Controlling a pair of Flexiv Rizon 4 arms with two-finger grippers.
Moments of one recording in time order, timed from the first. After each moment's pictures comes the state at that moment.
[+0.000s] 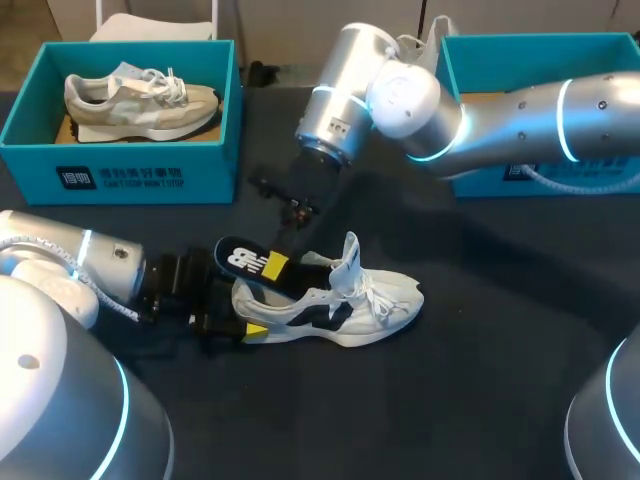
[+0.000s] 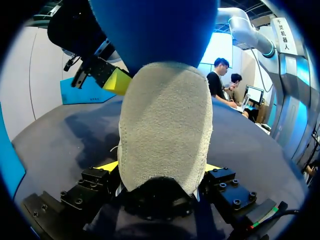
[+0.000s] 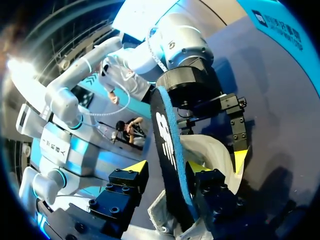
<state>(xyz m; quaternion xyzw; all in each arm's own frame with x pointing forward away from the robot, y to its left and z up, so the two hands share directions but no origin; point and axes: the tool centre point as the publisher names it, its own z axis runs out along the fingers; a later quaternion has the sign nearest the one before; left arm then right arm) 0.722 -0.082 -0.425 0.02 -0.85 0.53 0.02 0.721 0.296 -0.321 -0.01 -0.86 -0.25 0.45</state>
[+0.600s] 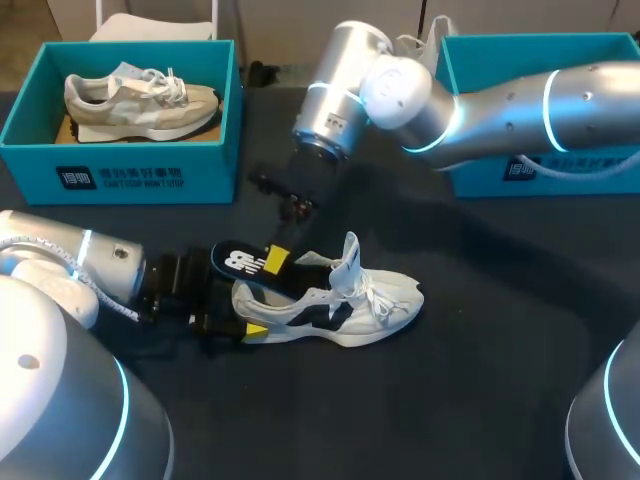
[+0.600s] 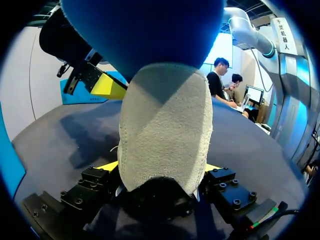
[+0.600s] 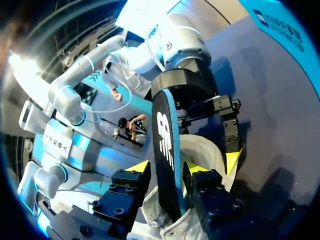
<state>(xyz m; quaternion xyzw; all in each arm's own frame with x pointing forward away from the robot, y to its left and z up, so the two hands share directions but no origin) 0.722 -0.082 -0.425 0.02 -0.85 0.53 0.02 0.735 0.296 -0.325 0.01 -0.85 -0.24 0.46</state>
